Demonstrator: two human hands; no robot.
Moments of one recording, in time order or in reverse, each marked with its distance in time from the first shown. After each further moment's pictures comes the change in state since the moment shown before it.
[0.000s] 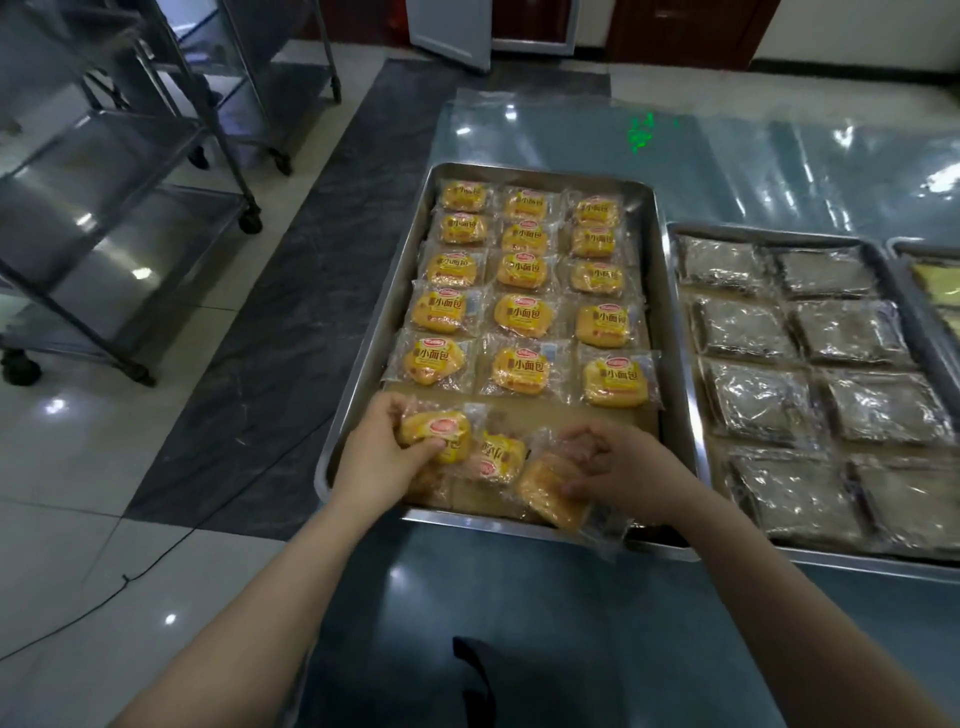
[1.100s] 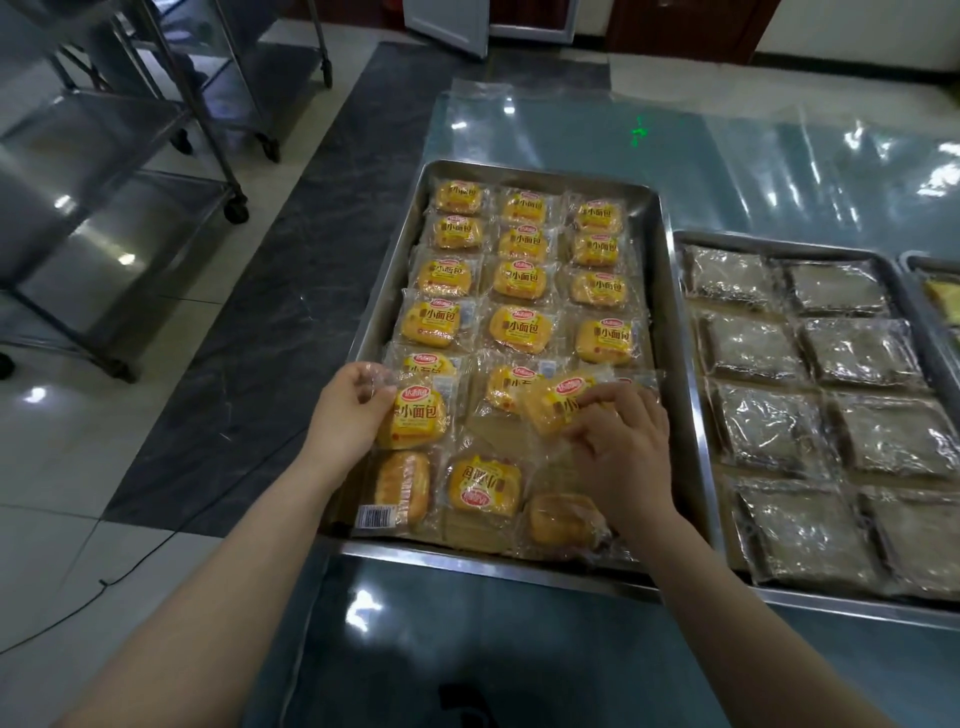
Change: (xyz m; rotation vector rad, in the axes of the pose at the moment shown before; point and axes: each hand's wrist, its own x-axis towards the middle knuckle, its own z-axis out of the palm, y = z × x) left_hand 0.070 0.003 -0.014 -0.196 0.024 -0.132; right_hand 0.040 -0.011 0.012 -0.357 0.914 -0.522
